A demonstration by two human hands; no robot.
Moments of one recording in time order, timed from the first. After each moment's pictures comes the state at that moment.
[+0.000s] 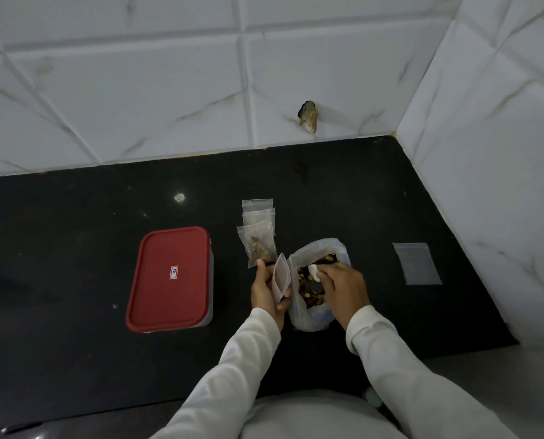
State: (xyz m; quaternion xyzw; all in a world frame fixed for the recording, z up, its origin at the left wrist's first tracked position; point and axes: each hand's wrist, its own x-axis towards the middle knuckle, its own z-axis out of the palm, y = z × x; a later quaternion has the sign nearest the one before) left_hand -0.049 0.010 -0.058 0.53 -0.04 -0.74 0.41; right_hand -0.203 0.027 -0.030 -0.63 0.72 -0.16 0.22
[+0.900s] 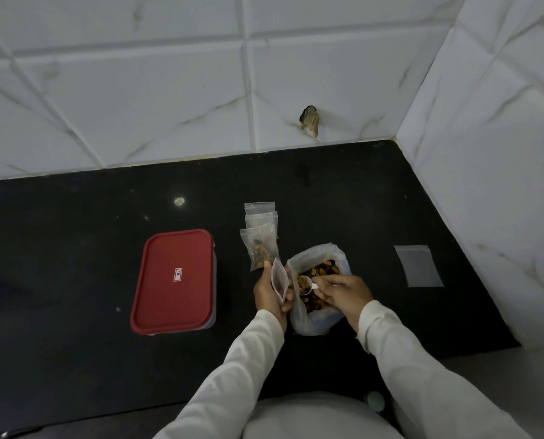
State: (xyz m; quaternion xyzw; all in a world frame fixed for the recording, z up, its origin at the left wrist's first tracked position) left_hand -0.052 0.005 -0.059 0.54 -0.08 -0.73 0.41; right_hand -0.204 0.029 -0.026 -0.23 0.69 -0.33 0.60
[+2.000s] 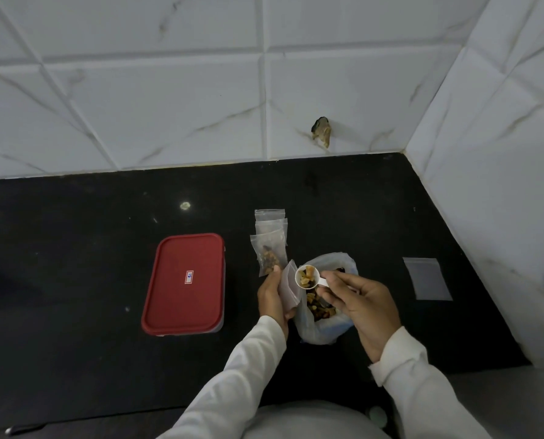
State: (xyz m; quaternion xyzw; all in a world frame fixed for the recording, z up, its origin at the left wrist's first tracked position) left_hand -0.039 0.004 -0.065 0.57 -0.10 -0.72 0.39; right_hand -0.178 0.057 0.059 -0.22 0.60 -0.47 0.60
